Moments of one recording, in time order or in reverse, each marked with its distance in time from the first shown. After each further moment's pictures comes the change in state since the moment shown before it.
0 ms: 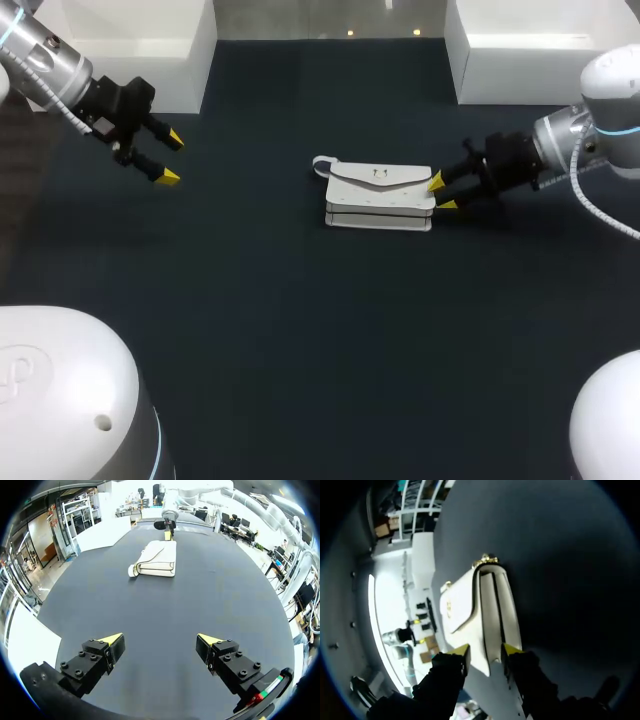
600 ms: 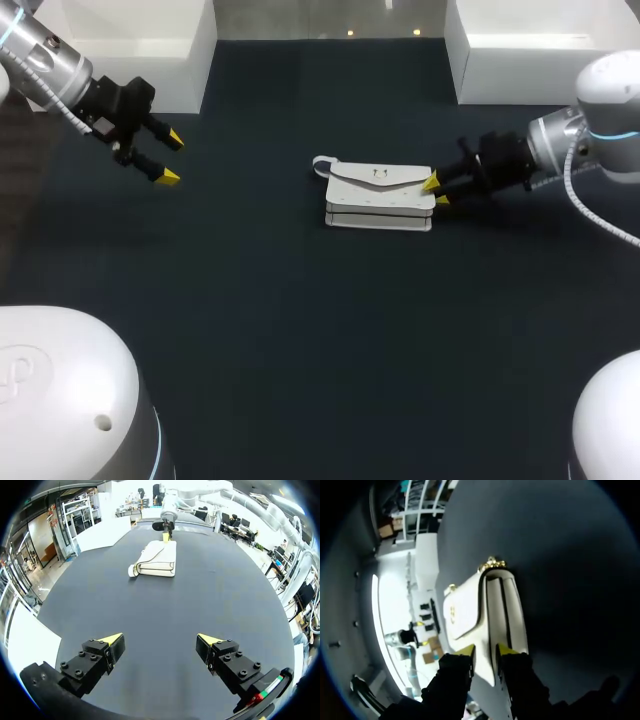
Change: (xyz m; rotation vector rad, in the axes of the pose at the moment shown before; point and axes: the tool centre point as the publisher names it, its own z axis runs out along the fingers) left arm 0.000 0.000 0.000 0.000 0.000 0.000; right arm 0.006 0.007 0.010 -0.011 0.036 -0.011
